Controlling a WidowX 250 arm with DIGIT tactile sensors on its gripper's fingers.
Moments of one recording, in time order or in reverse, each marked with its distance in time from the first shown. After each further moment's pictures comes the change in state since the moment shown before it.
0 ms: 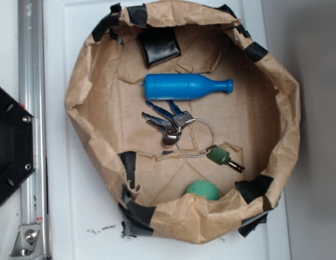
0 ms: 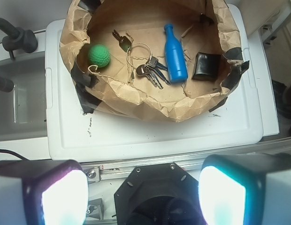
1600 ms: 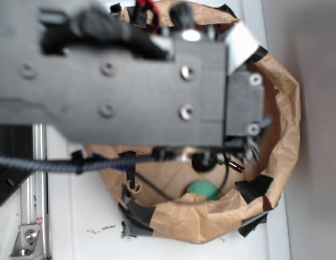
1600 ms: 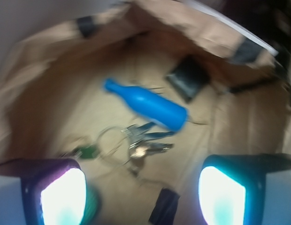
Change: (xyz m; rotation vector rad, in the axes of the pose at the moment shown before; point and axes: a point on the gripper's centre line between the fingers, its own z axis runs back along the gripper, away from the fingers) arm 0.121 0.010 -0.108 0.209 -0.029 1.040
